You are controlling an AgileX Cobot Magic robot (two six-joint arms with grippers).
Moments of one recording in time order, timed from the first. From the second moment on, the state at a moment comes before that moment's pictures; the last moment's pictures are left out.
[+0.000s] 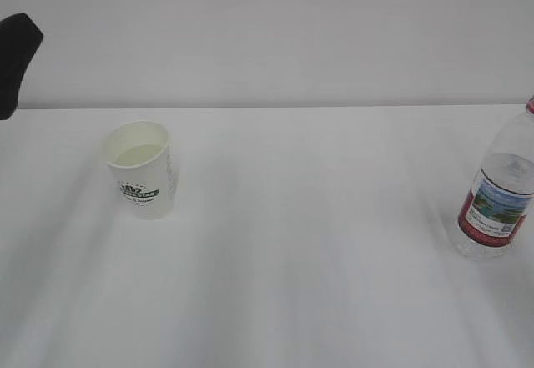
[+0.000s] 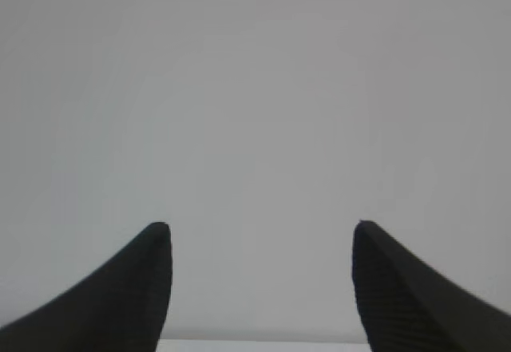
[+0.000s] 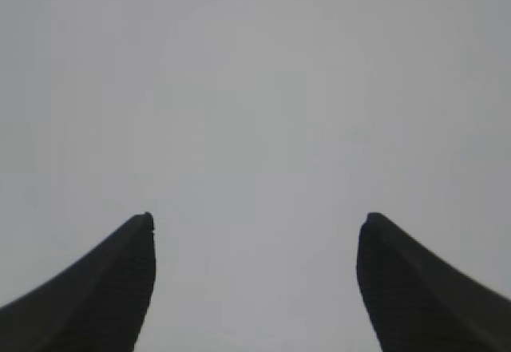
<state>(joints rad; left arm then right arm) -0.52 1.20 -0.31 -0.21 -1.06 -0.20 0.08 0.93 -0.42 -0.01 -0.60 0.07</state>
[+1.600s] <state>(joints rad) -0.52 0.41 -0.50 0.14 0.19 -0.20 0.08 -0.02 -0.61 -0.03 0.82 0.07</state>
